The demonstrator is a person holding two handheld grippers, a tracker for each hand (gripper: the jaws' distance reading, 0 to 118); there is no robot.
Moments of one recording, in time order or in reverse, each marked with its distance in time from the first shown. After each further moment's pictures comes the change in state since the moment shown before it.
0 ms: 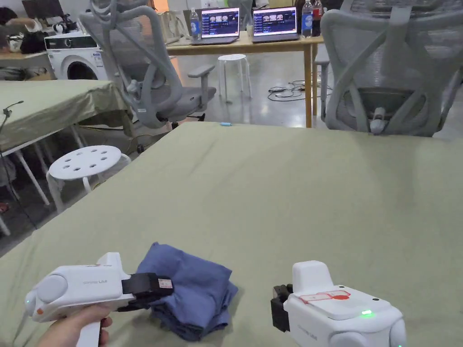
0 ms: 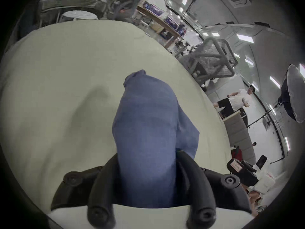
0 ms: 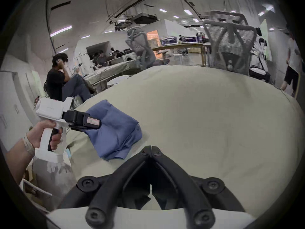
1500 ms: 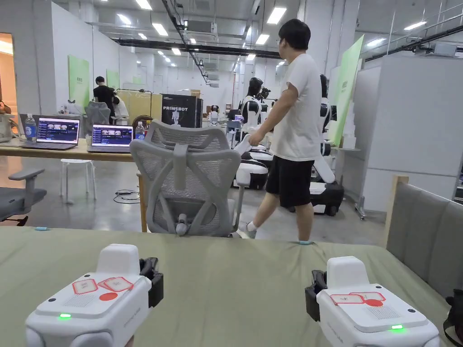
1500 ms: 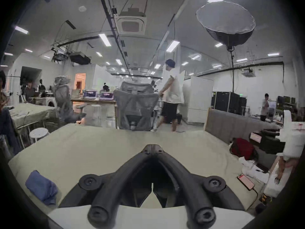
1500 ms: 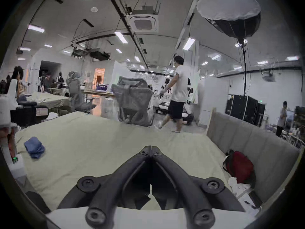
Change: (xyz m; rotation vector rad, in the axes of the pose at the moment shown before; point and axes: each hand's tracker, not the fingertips) left arm 0.559 -0.208 -0.021 0.585 -0.086 -0.710; right arm 0.243 -0.021 0.438 0.448 -0.689 0.029
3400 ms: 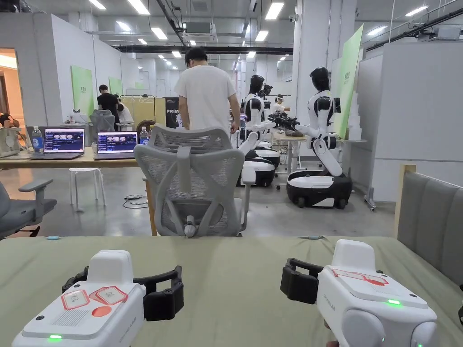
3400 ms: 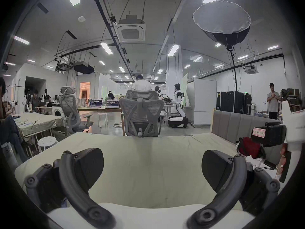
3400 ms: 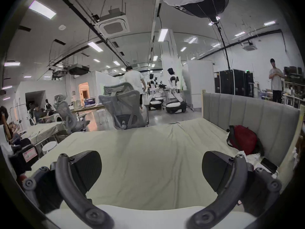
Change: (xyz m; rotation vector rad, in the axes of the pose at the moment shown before) left arm 0.003 0.004 0.032 0.063 0.084 -0.068; right arm -0.015 0.022 -0.003 -0.035 -0.094 -0.276
